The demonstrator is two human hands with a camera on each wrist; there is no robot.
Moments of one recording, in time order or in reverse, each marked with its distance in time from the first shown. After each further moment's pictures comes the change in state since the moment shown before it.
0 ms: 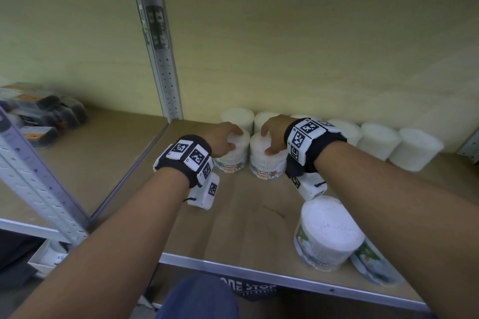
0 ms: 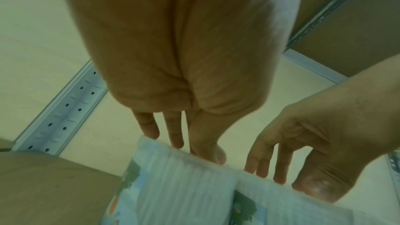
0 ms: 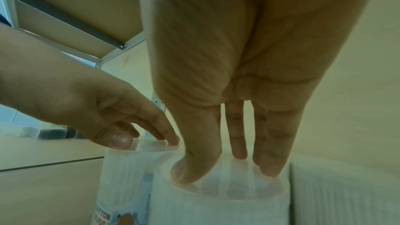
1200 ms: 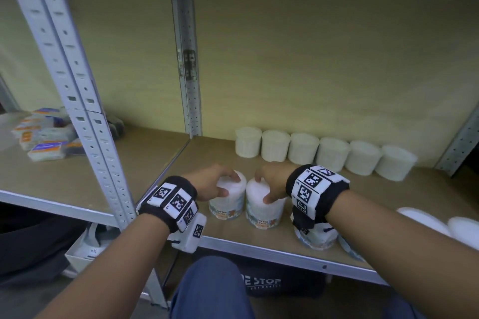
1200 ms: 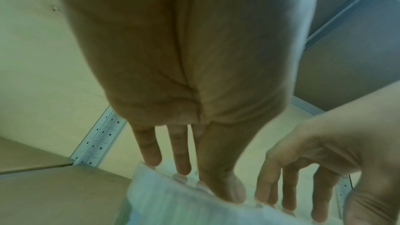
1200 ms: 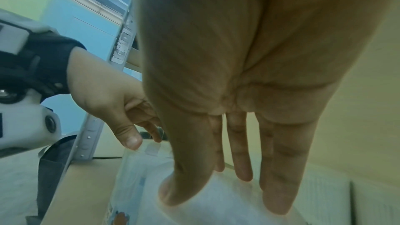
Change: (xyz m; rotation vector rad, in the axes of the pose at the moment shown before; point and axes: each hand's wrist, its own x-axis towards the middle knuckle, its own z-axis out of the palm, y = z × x) left_hand -0.139 -0.016 0.007 -0.067 -0.106 0.076; right_hand -0.126 -0.061 0.008 -0.216 -0.189 -0.204
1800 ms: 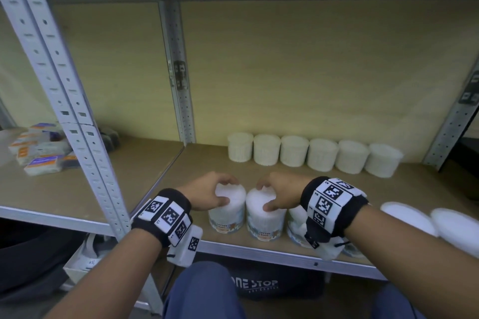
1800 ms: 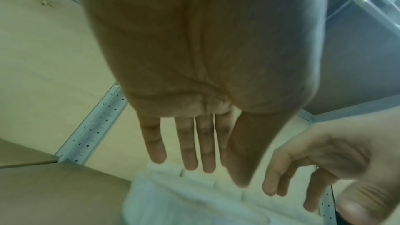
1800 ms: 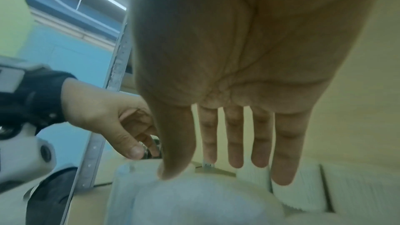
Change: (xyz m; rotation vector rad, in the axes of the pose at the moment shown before) left_hand -0.017 0.027 0.004 -0.044 0.055 0.095; right_hand -0.037 0.025 0.024 0.233 0.105 -0.013
